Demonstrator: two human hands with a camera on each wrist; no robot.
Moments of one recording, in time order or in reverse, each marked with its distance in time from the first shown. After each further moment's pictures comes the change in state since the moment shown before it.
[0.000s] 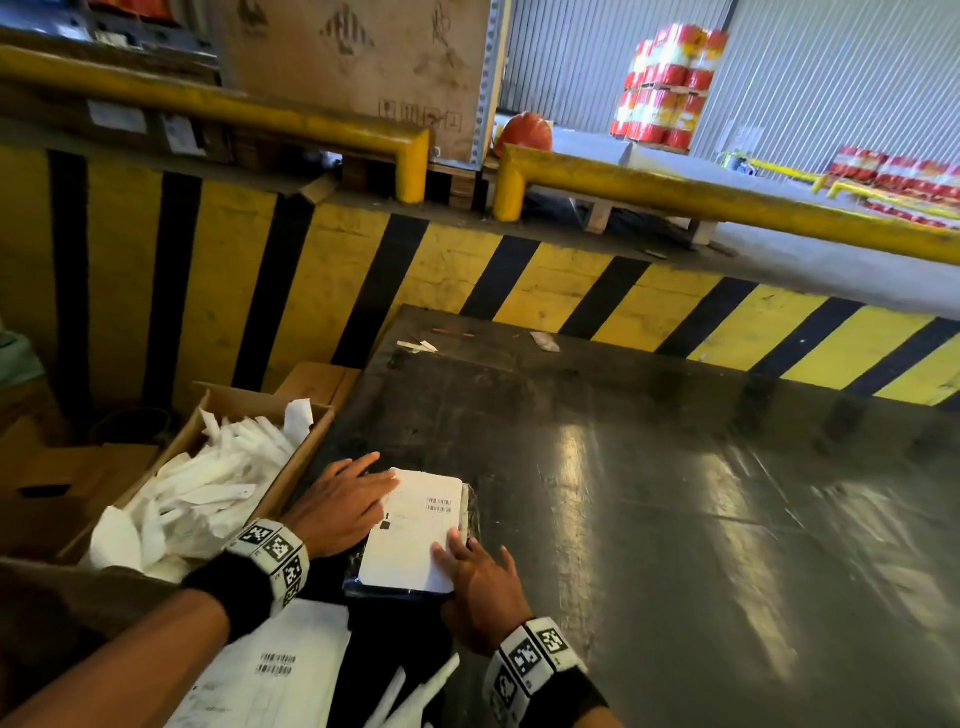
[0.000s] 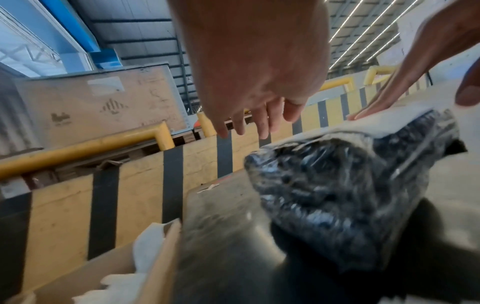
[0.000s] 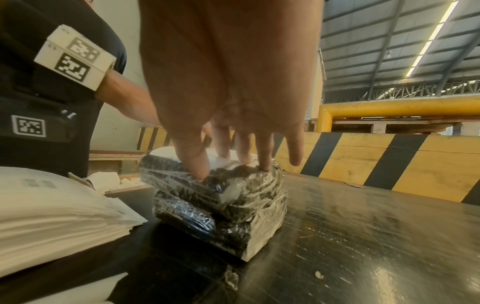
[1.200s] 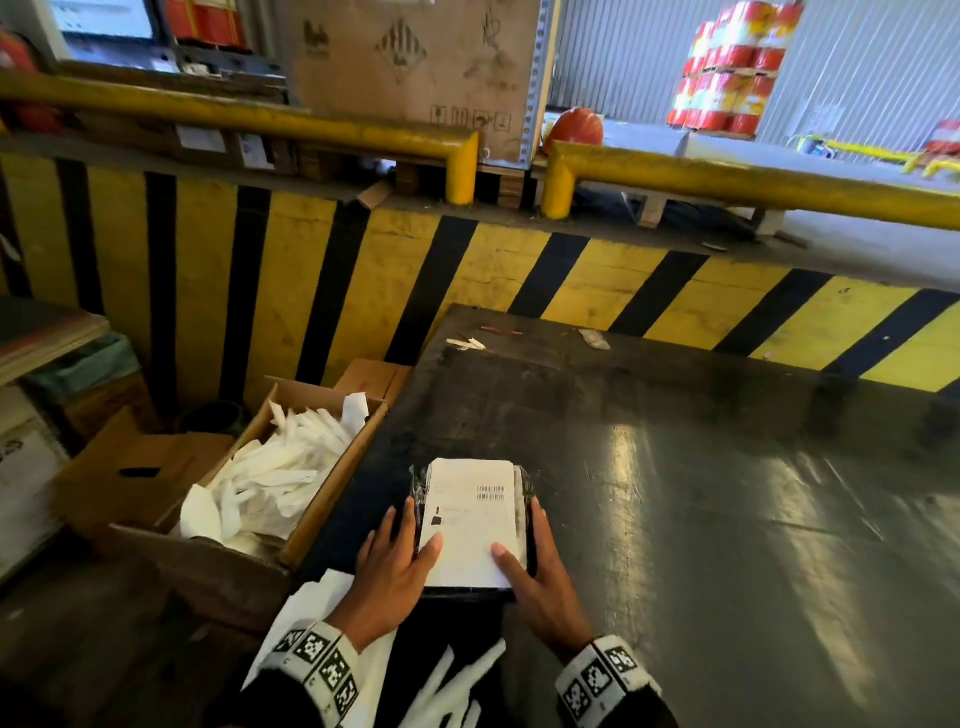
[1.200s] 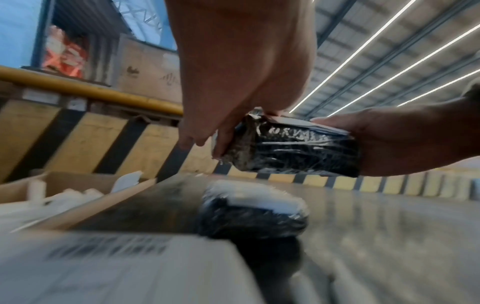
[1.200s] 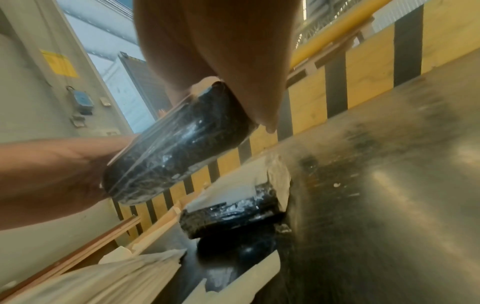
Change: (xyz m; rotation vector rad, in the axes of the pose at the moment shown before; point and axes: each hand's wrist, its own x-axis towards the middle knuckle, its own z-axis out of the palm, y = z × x) left_hand -0.071 0.075 0.021 -0.581 -0.004 -0.513; right_hand -0.005 0.014 0.032 1.135 0.368 0.009
